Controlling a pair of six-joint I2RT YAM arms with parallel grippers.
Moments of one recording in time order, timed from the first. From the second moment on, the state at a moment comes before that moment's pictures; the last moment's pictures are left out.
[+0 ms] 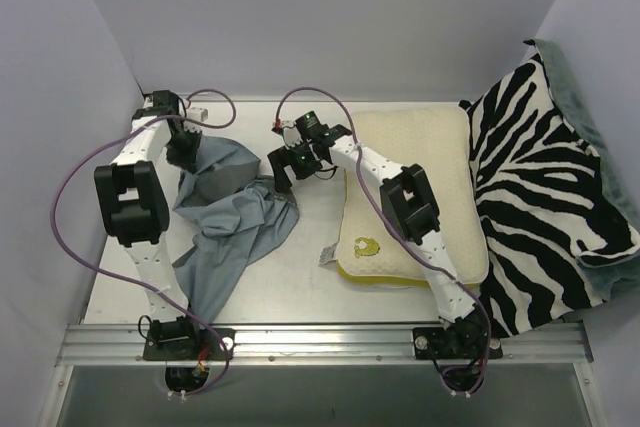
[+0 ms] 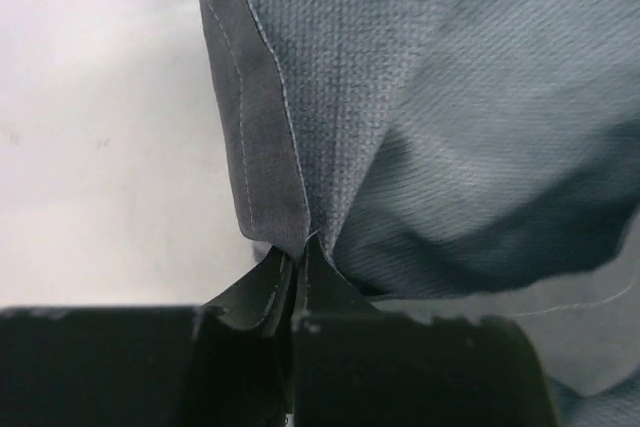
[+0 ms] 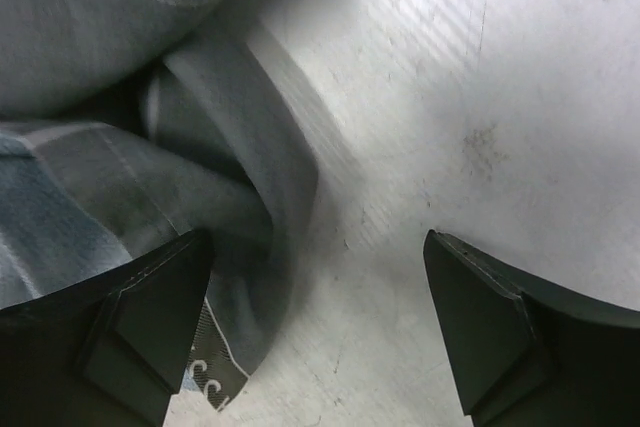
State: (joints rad) left arm 0.10 2.11 1.79 -0.87 0.17 0.25; right arm 0.64 2.49 2.16 -0.63 -0.39 0.03
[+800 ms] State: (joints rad) left arm 0.21 1.68 1.60 -1.03 0.30 0.39; right arm 0.68 2.47 2.10 -0.61 -0.49 -0.03
